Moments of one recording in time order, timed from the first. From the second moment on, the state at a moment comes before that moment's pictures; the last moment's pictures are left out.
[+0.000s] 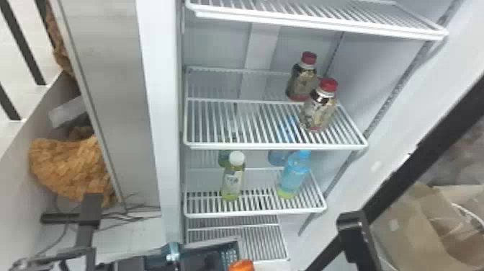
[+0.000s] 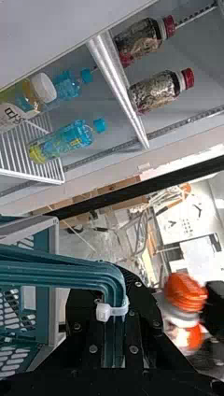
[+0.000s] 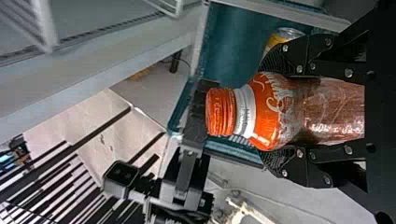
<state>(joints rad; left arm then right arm) 0.25 0.18 0.06 -2.06 1.16 1.38 -0.28 0.60 -0.20 -0.07 -2.77 -0.20 1.52 0.78</state>
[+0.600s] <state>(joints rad) 0.23 0.18 0.03 -2.05 1.17 1.37 -0.29 0.39 -0.23 0.06 -2.38 -0.22 1.45 0.84</state>
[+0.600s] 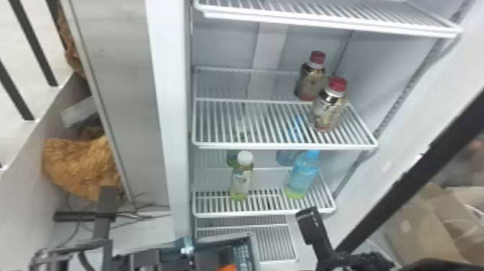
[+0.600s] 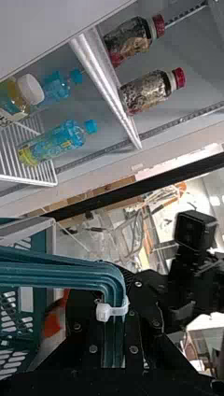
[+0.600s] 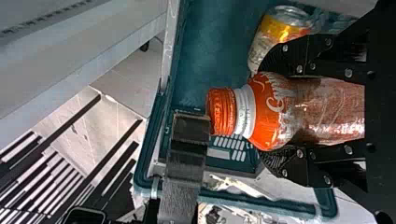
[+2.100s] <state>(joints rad) 0.24 0.18 0.04 -2.05 1.17 1.37 -0.29 0.54 -0.20 -0.11 -2.79 0.07 1.47 0.84</state>
